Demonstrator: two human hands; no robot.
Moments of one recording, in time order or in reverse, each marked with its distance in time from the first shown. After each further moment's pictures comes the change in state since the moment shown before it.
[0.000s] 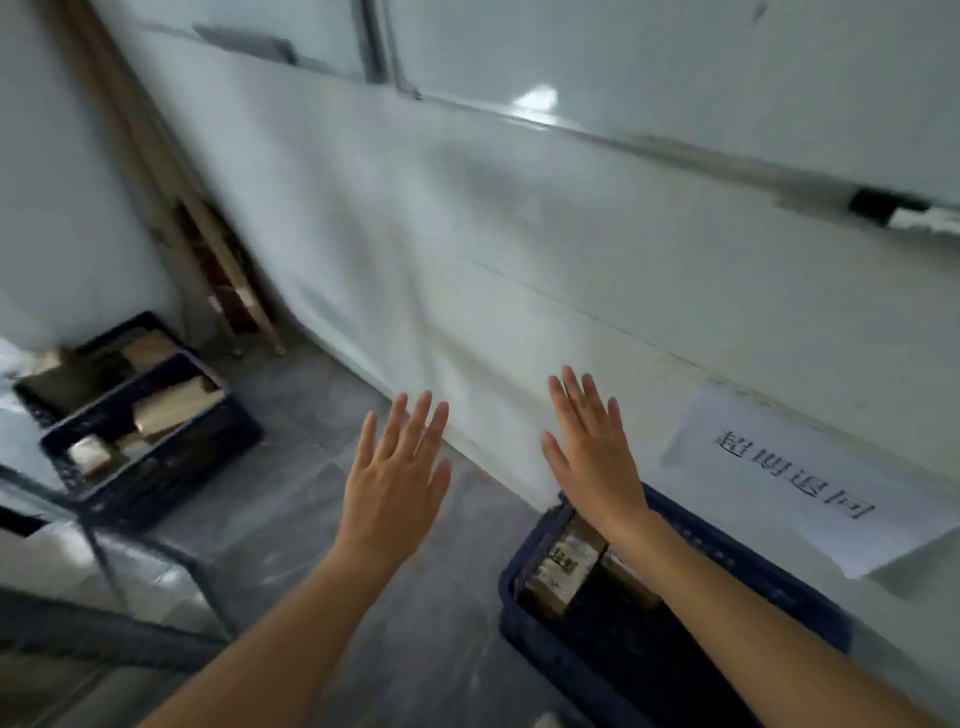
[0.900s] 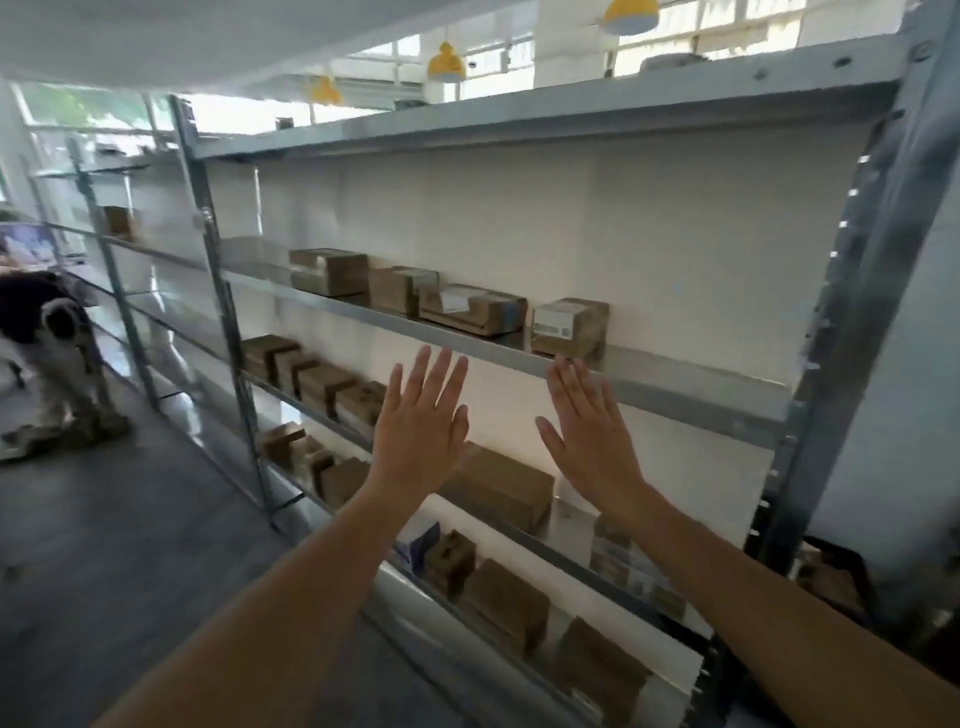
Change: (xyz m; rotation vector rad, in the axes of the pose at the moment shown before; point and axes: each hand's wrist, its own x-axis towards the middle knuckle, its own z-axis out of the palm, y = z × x) left_hand -0.540 -0.357 -0.381 0.732 0.309 -1.362; right_hand -0.114 -0.827 -0.098 0.334 0.150 -1.499
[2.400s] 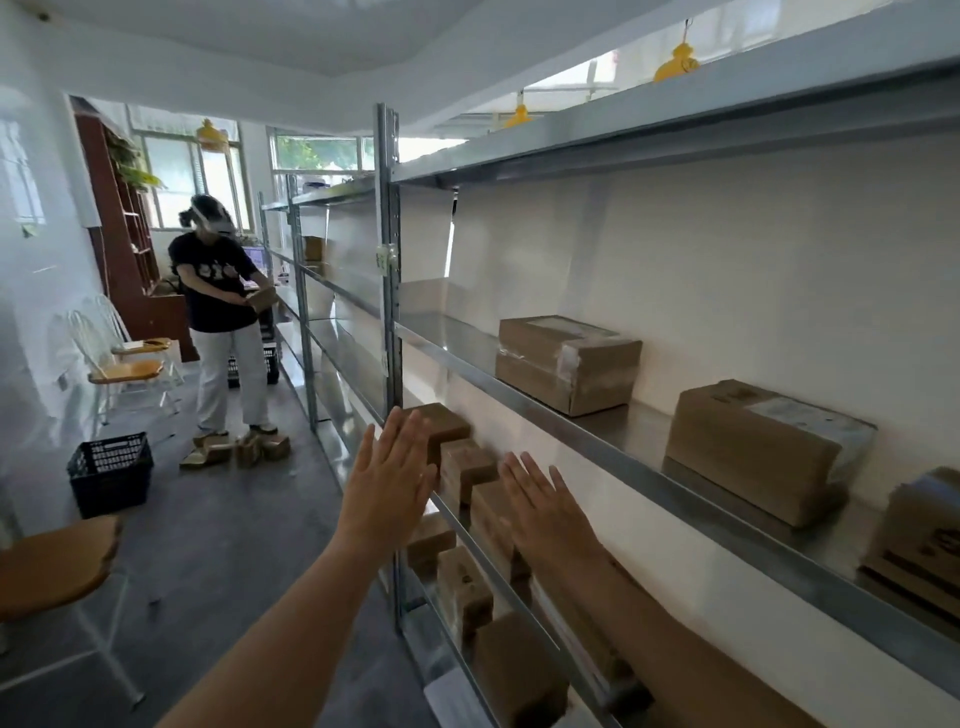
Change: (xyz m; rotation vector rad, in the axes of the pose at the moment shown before) left_hand 0.207 -0.552 0.326 0.246 -0.132 -0.320; right_hand 0.503 -0.360 0.401 0.207 -0.075 -0.483
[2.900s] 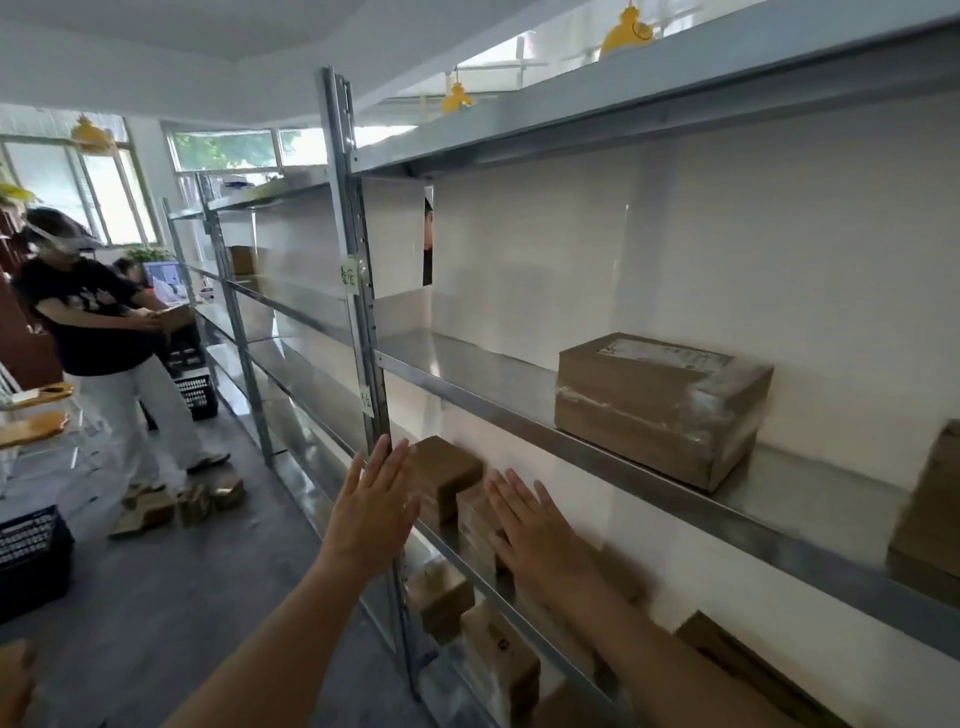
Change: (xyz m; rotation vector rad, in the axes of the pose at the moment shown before) left_hand 0.160 -0.146 0.145 -0.029 -0.138 0.197; right_hand 0.195 -0.028 0.112 -0.013 0.005 0.074
